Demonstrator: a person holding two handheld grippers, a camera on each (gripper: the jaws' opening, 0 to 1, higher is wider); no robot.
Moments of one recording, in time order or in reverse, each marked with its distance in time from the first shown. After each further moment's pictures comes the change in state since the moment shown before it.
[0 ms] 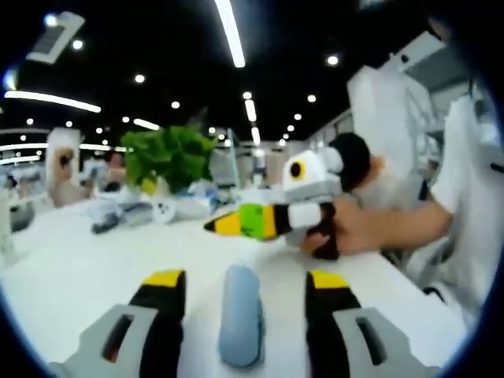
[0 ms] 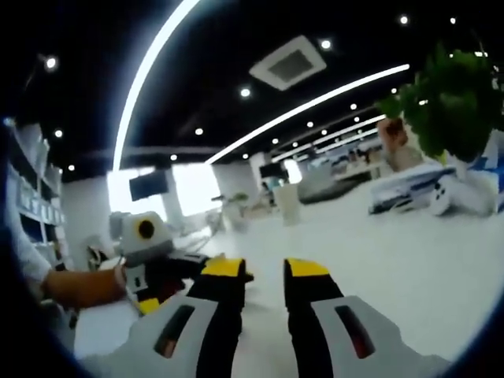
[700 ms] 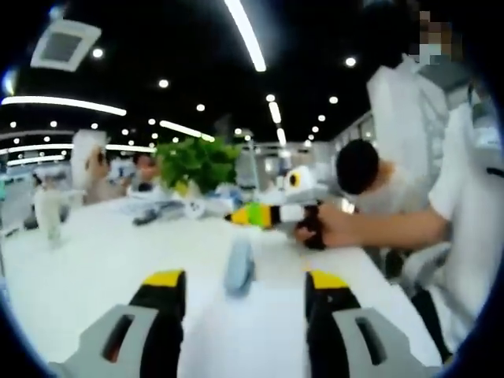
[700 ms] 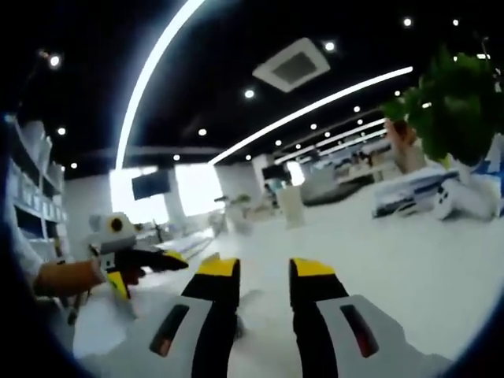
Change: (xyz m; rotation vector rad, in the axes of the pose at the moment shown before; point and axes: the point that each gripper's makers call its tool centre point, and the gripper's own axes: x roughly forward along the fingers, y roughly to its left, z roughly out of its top) left arm -0.110 -0.009 -0.002 -0.018 0.012 0.190; right arm 0.001 0.007 0.001 -0.023 -0.010 0.015
